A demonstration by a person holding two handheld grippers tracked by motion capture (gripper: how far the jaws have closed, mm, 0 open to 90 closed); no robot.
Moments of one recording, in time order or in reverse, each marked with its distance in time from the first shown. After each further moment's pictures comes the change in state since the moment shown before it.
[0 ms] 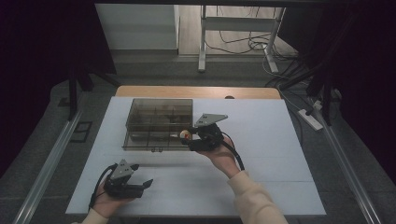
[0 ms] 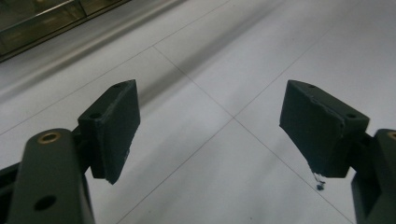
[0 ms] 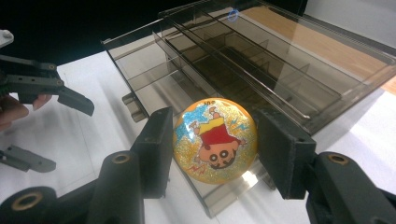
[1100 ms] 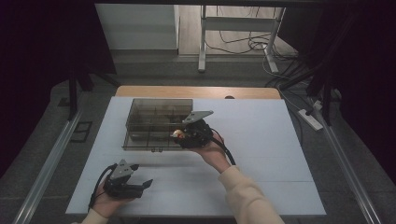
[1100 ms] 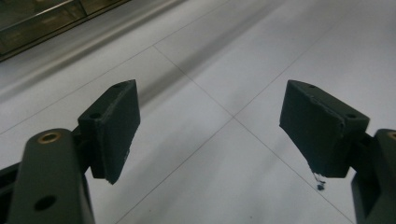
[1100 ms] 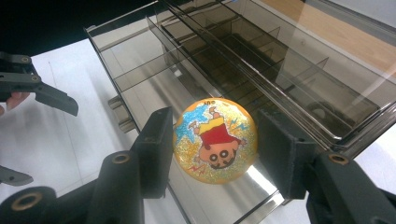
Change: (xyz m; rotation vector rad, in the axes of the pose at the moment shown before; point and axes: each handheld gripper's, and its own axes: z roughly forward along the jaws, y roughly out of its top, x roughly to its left) left arm 0.000 -0.001 0.000 -0.002 -0.002 -0.004; right arm 0.001 0.010 0.032 0.088 -0.003 -0.012
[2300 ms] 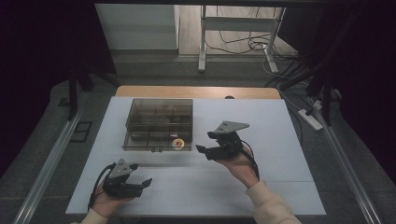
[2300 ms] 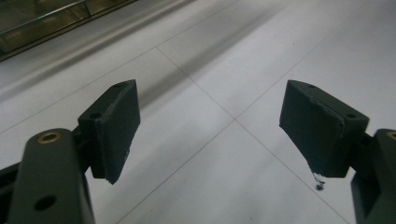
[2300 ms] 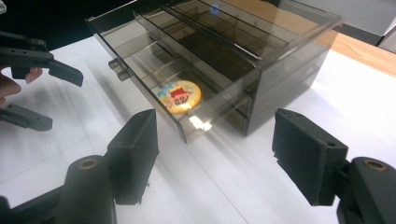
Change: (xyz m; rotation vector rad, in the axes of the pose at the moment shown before) left arm 0.002 0.000 -0.001 -0.008 -0.002 -0.021; right arm -0.009 -0.050 -0.076 -0.081 -0.065 0.063
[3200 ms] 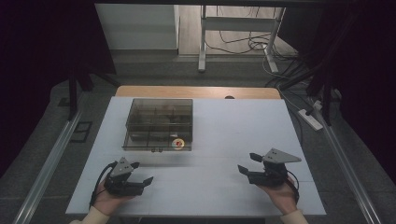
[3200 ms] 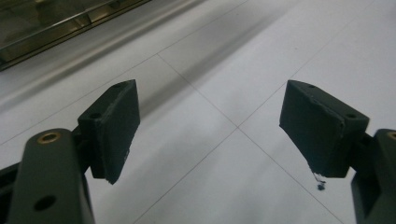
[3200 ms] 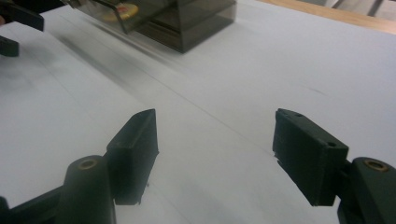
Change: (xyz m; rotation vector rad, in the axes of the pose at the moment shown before) left arm 0.001 0.005 0.004 -0.003 -0.001 0.012; right arm -0.025 -0.108 -0.097 -0.047 -0.157 0.089
